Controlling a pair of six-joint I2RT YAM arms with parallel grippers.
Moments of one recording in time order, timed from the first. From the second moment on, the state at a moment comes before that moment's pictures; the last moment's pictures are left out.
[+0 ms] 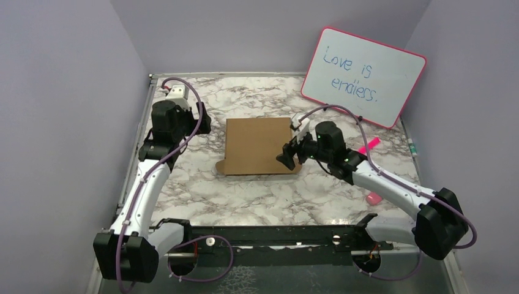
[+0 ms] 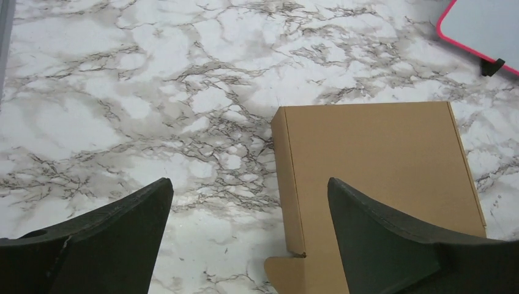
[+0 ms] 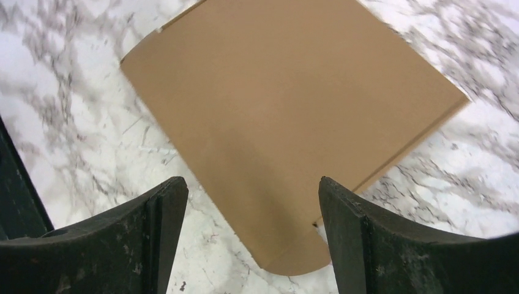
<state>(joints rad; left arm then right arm) -0.10 1.08 0.94 -0.27 0.11 -0.17 0.61 1.21 0.75 0.04 -0.30 -0.03</state>
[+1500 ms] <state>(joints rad) -0.17 1.00 0.78 -0.32 -0.06 -0.20 1.20 1.79 0.74 0.60 0.59 -0.94</state>
